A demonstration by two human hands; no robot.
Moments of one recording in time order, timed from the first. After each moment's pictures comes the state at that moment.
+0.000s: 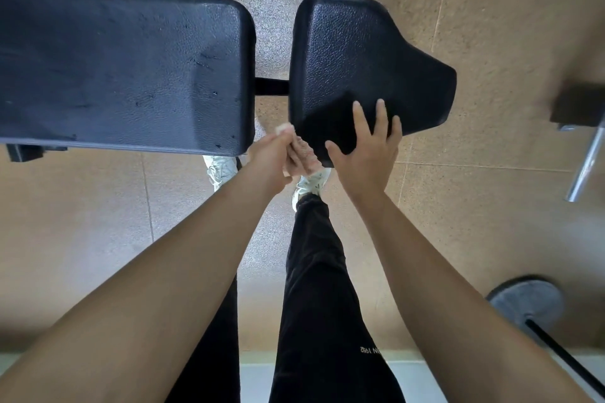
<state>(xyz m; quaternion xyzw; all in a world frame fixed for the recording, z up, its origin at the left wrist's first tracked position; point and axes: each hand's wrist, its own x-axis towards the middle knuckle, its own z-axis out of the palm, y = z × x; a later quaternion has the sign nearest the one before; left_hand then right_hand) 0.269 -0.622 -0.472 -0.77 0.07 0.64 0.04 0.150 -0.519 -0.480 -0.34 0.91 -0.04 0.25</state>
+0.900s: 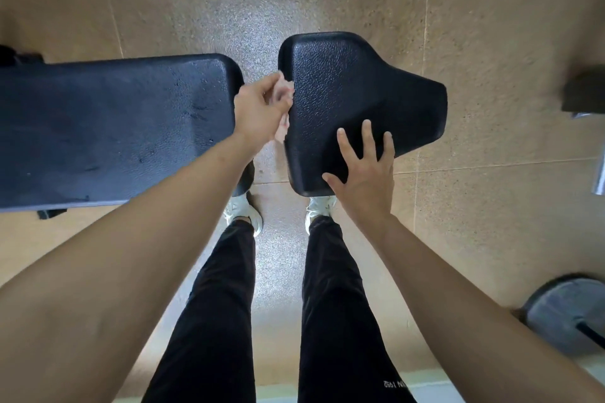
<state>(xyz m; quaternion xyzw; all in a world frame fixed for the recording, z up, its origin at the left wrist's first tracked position) 0.231 -0.726 -0.509 -0.58 0.61 0.54 -0.03 0.139 -0.519 -0.489 -0.42 0.88 0.02 0.22</state>
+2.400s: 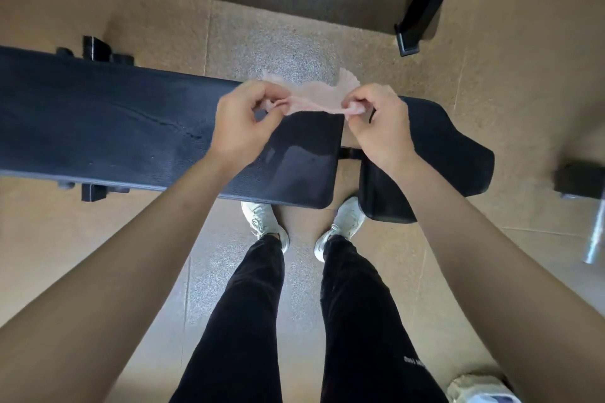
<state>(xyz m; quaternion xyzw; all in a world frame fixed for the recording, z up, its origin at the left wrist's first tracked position) 0.425 -0.828 -0.380 -0.48 0.70 0.48 -0.22 0.208 -0.736 -0.379 -0.49 0.77 -0.31 0.27</state>
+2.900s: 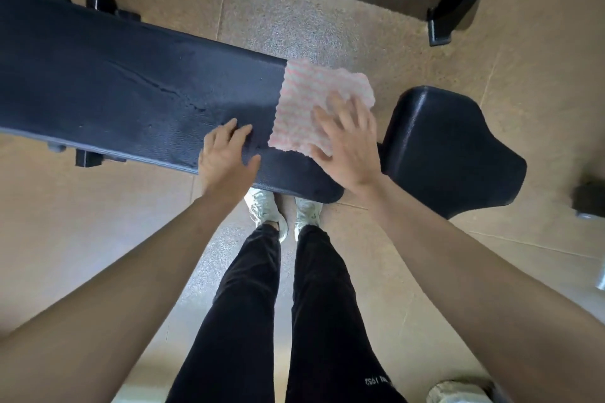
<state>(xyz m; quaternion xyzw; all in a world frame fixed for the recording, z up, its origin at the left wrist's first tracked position) 0.504 -0.750 -0.475 -0.63 0.71 0.30 0.05 0.261 -0.708 -0.485 -0.69 0.71 0.00 0.17</state>
